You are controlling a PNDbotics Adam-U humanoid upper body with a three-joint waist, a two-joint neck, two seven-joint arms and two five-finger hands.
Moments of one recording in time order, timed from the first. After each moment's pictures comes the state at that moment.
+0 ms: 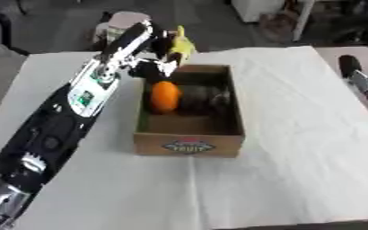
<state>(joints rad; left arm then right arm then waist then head) -0.87 0.36 -0.30 -1.14 -0.45 -0.15 -0.26 -0.61 -0.44 0.02 -1.59 0.04 -0.40 0.52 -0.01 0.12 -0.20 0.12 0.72</state>
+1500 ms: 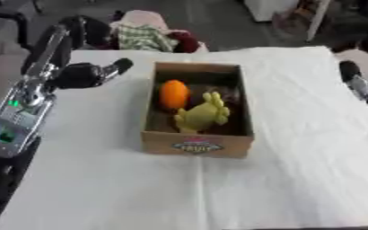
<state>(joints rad) -0.43 0.49 -0.05 -1.76 0.00 0.03 0.03 -0.56 -0.44 -0.02 -1.58 0.04 -0.37 0.48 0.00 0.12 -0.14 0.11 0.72</state>
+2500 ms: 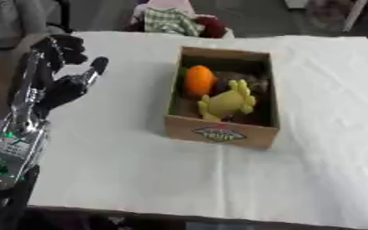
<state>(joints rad) -0.18 0.38 0.06 -1.85 0.01 0.06 0.13 -0.46 -0.39 -0.04 -1.59 -0.01 -0.26 0.34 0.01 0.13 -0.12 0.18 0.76</state>
